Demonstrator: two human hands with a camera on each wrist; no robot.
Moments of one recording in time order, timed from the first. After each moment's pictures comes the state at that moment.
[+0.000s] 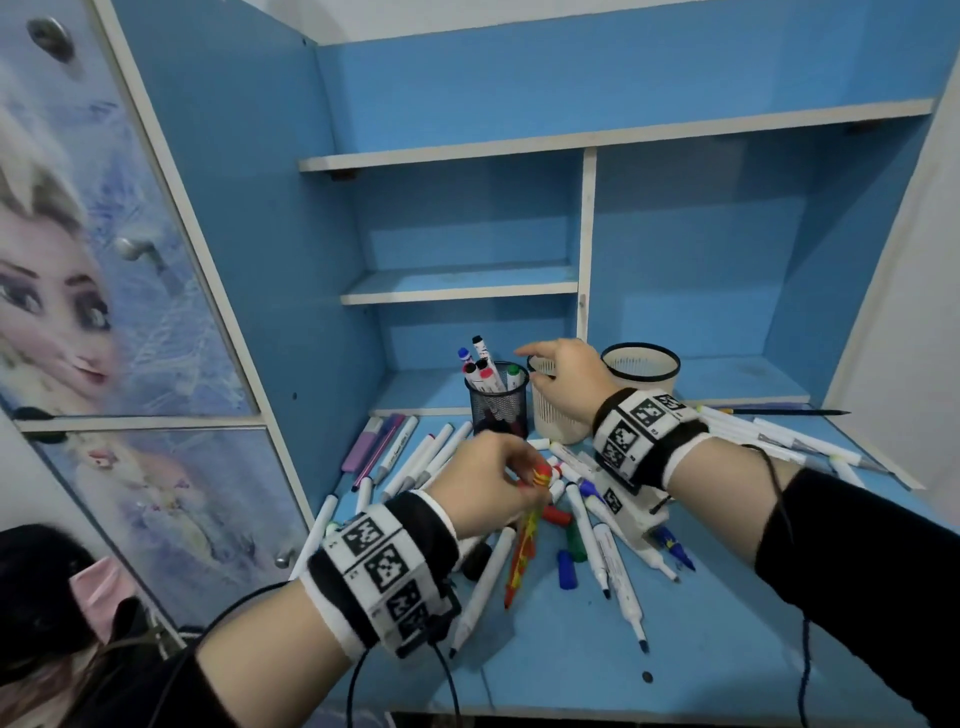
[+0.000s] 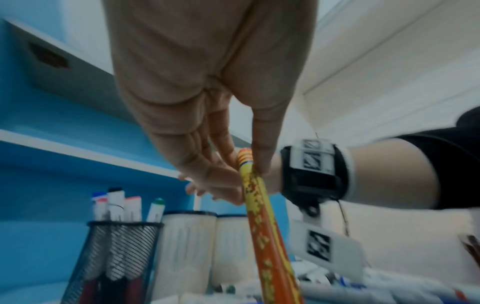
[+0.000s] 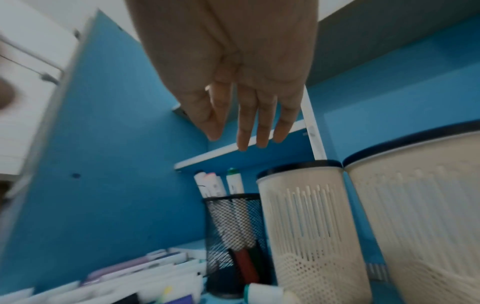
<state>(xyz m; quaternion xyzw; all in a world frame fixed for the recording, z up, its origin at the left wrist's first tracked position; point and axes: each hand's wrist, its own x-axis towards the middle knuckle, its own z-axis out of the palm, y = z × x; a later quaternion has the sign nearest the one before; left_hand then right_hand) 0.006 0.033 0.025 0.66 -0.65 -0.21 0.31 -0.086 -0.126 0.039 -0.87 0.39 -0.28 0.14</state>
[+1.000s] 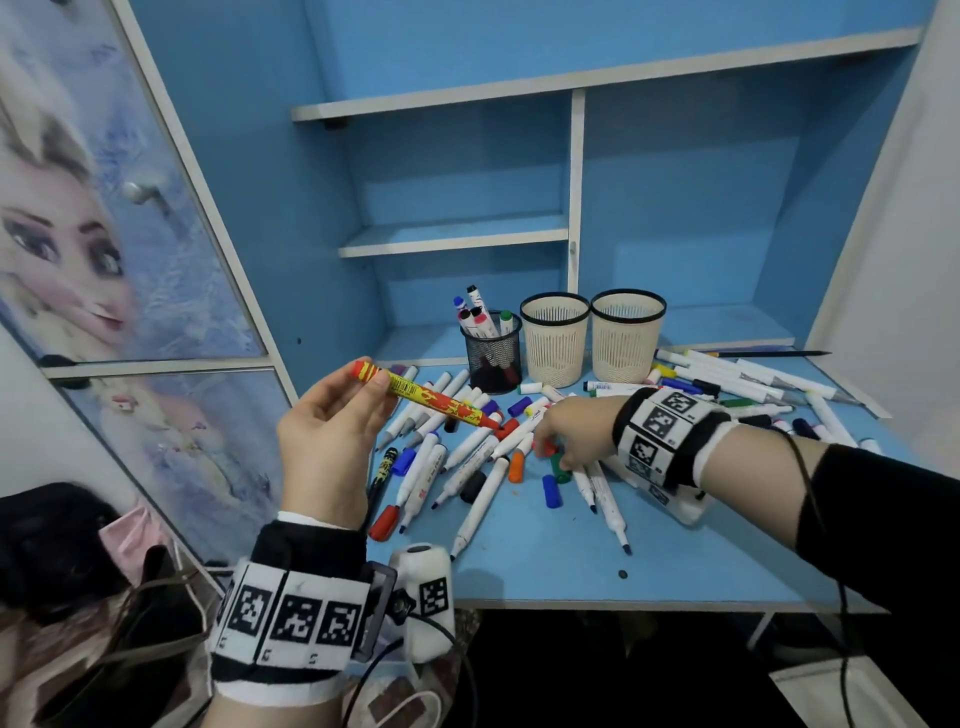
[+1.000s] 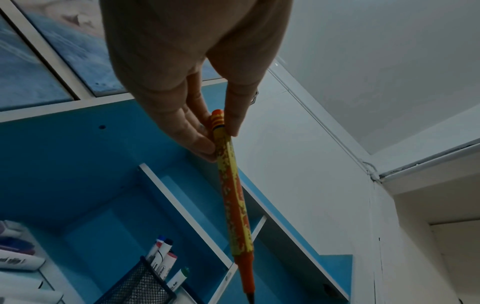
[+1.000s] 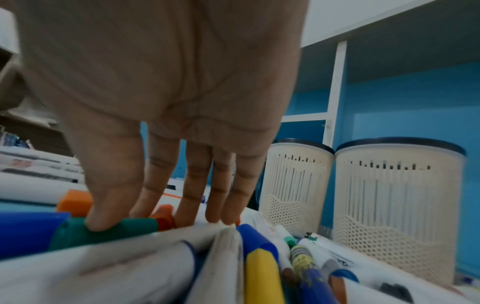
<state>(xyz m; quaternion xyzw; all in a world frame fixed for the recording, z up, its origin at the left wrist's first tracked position) 0.022 0.131 0.040 0.43 -0.27 -0.27 0.82 -0.129 -0.067 -0.005 -0.95 0.25 0.17 0.05</state>
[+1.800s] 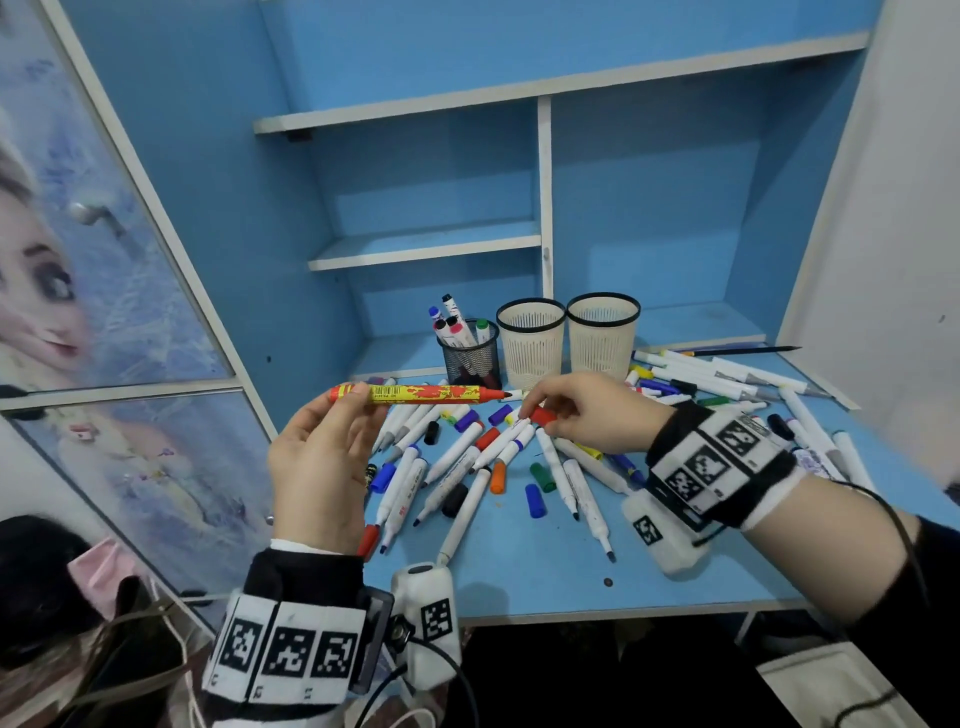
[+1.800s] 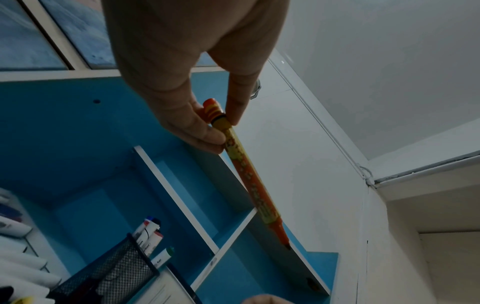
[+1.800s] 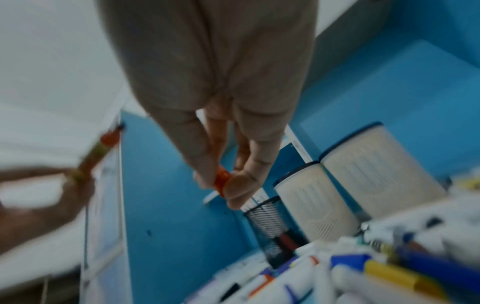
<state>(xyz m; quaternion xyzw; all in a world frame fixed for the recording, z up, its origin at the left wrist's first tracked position) 0.017 0.119 0.036 0.42 -0.20 -0.29 0.84 -0.168 -0.031 0.029 -0.90 0.34 -0.13 0.24</state>
